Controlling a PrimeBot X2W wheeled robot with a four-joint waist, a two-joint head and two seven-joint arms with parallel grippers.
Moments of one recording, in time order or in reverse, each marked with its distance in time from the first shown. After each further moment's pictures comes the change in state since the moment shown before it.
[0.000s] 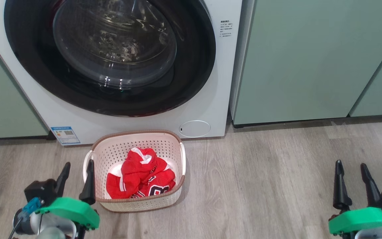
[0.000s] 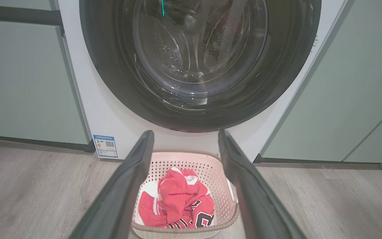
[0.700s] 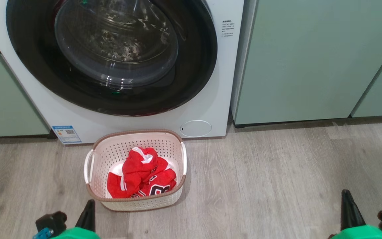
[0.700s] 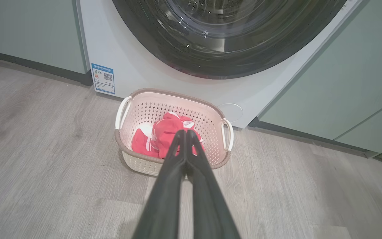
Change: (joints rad) left arm 0.110 -0.048 -0.016 0.084 -0.104 0.000 0.036; right arm 0.048 0.012 0.000 0.118 0.109 0.000 0.029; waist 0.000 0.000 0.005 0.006
